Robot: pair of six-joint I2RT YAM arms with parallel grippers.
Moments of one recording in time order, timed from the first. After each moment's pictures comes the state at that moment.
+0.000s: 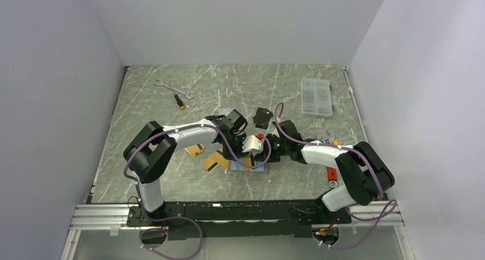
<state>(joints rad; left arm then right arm) -0.80 1.82 1.16 -0.55 0.36 0.76 0.54 1.46 0.54 0.07 -0.42 0.83</state>
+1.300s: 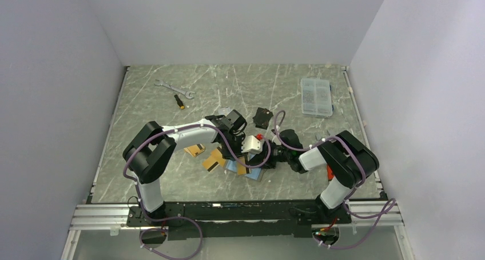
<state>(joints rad) -0.80 1.81 1.16 -0.58 0.35 0.76 0.53 1.65 0.36 0.61 -0.63 1.06</state>
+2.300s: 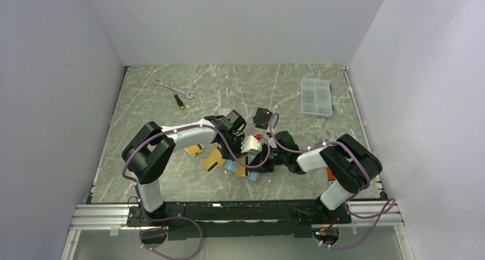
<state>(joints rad) -0.80 1.81 1.15 -0.58 0.35 0.75 0.61 1.61 0.40 0.48 -0.60 1.02</state>
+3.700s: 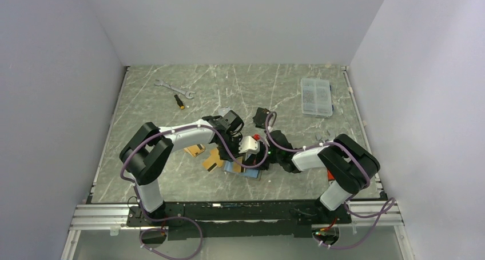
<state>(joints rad) -0.79 1.79 1.12 -0.59 0.37 0.75 0.68 1.61 0.45 0.43 -0.42 1.10</state>
